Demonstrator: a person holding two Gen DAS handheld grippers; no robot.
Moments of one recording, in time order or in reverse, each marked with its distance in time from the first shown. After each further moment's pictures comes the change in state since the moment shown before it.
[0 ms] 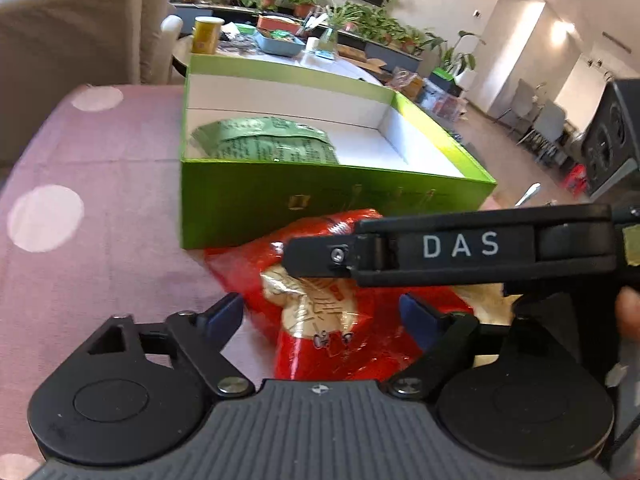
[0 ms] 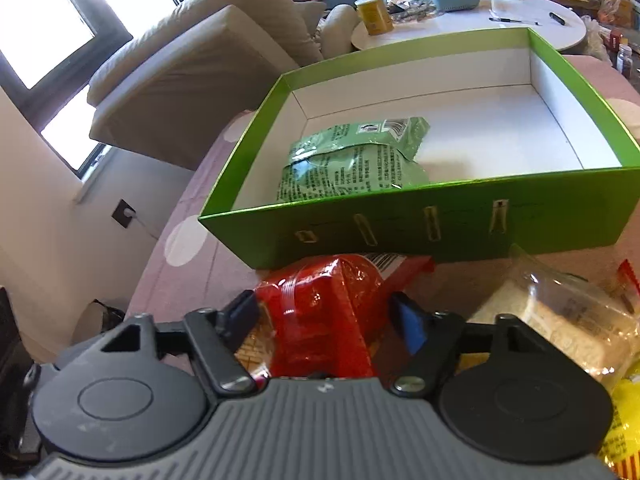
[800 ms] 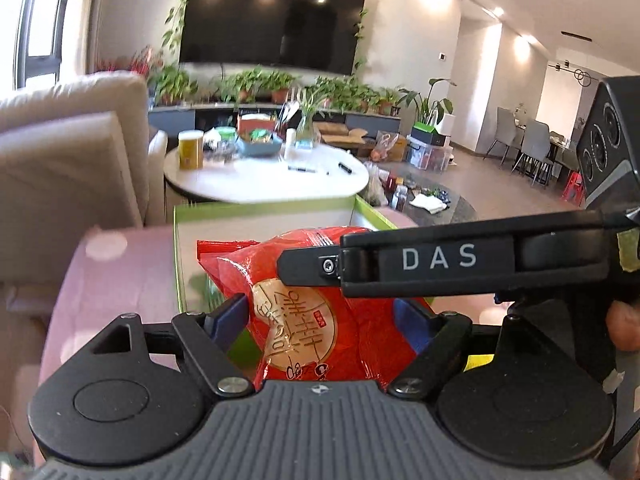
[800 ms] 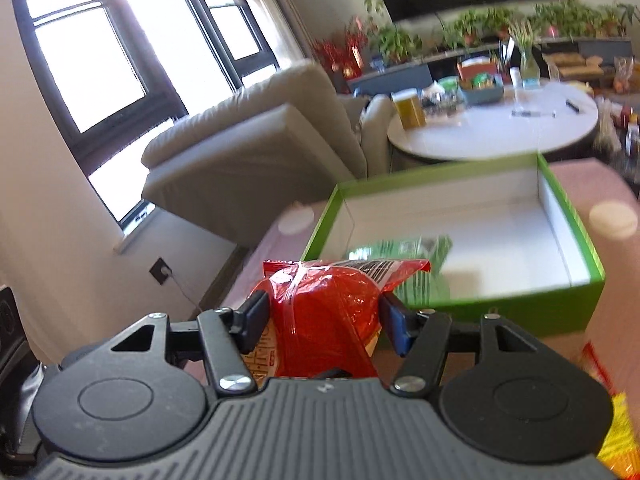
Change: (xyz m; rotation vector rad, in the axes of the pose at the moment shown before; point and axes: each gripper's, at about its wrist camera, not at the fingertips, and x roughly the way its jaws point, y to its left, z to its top) left arm -0.067 -0.055 0.046 0.200 -0.245 0.062; right arm -0.067 0.027 0.024 -0.082 -0.257 0.069
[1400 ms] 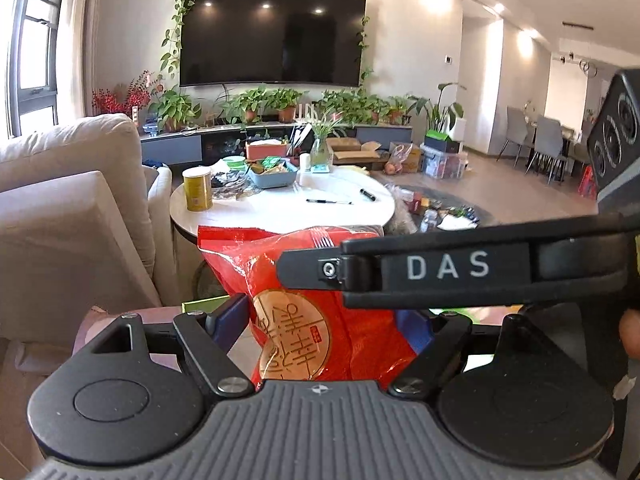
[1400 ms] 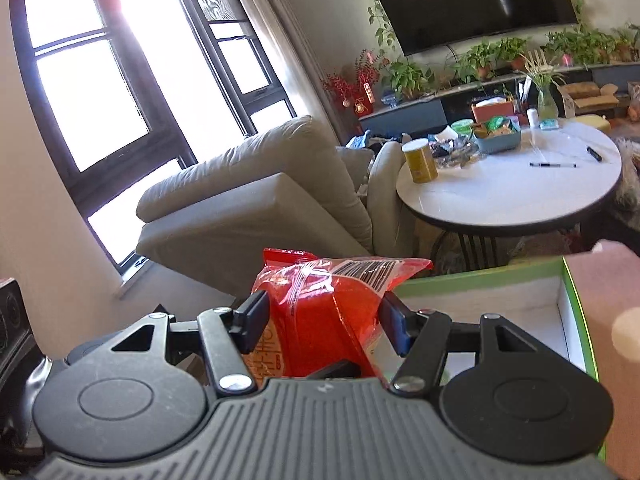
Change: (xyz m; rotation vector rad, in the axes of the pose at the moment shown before) left arm 0.092 0.034 0.070 0.070 -0.023 0.052; right arm 0.054 -0.037 0.078 -0.021 -0.091 0.045
